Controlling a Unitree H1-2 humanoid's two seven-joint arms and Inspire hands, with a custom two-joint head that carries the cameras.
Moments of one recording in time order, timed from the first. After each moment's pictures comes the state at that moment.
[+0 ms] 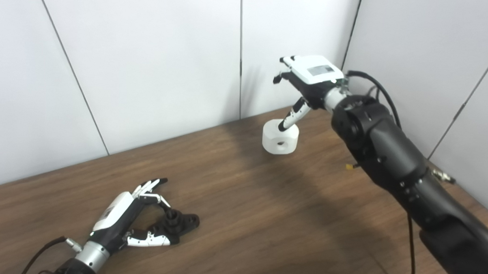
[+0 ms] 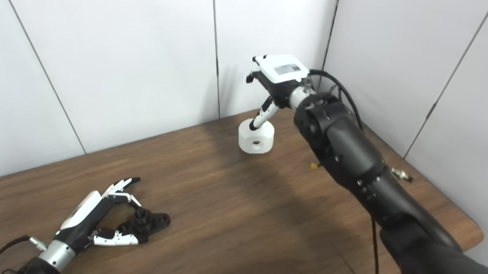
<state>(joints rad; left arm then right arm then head) -0.53 0.25 -0.49 0.63 0.40 -0.45 -0.10 -0.61 -0.71 0.18 -0.17 -1.07 0.41 0.67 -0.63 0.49</state>
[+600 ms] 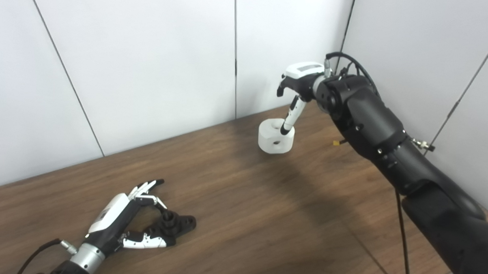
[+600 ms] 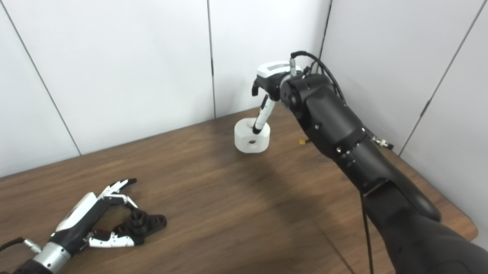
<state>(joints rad) -0.53 0.26 -0.49 0.62 0.39 -0.45 -0.11 -0.75 -0.71 0.24 0.03 -1.06 0.42 0.90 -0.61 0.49</state>
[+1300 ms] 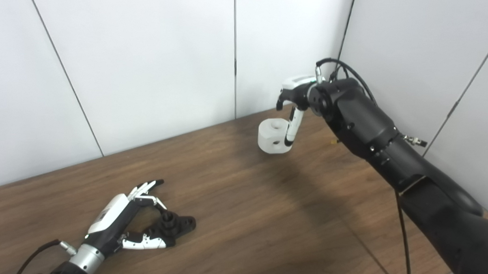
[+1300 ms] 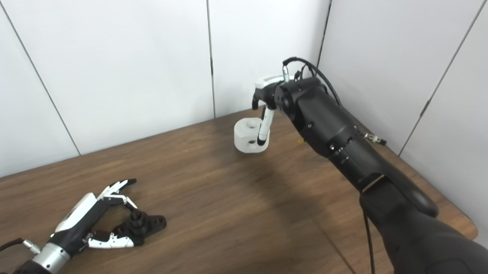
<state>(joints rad) -0.53 0.26 -0.49 0.61 0.39 -0.45 -0.12 -0.76 -0.71 0.30 0.12 -1.03 0.40 0.91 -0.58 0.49</state>
